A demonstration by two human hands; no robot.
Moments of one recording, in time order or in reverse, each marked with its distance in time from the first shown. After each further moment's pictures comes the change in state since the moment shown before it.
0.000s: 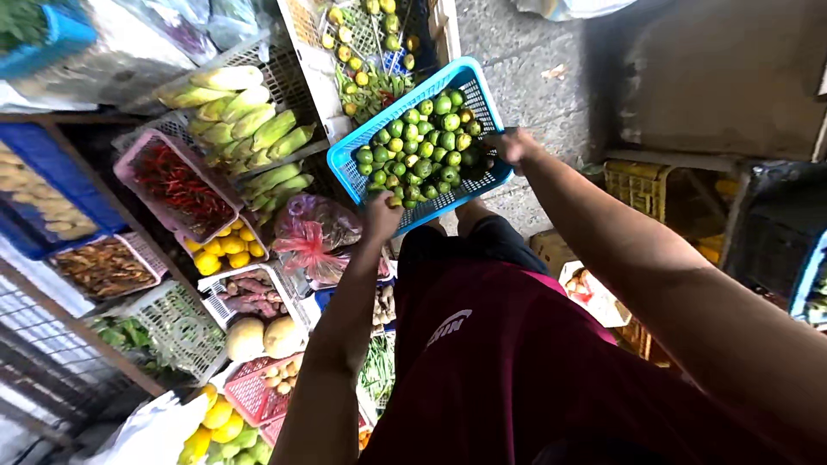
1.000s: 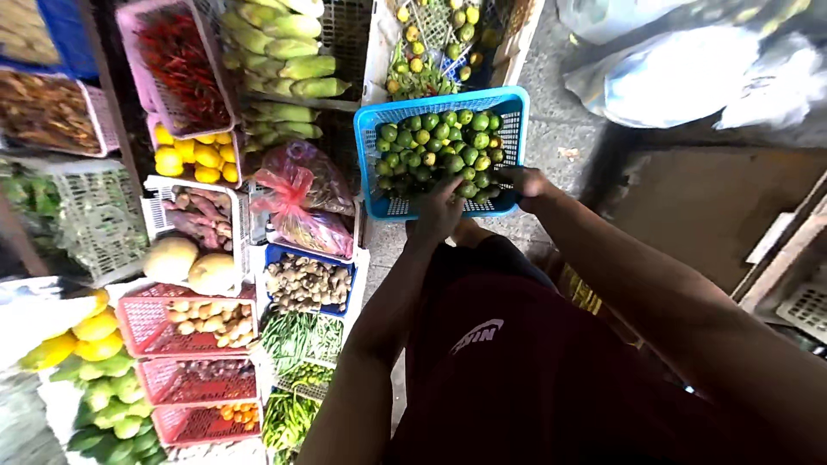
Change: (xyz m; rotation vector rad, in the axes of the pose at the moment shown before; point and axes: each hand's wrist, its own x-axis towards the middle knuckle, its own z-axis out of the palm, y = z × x) left_hand -0.025 0.090 0.099 -0.388 0.425 0.342; right_hand 0.003 -0.002 -0.011 0.178 -0.210 -0.058
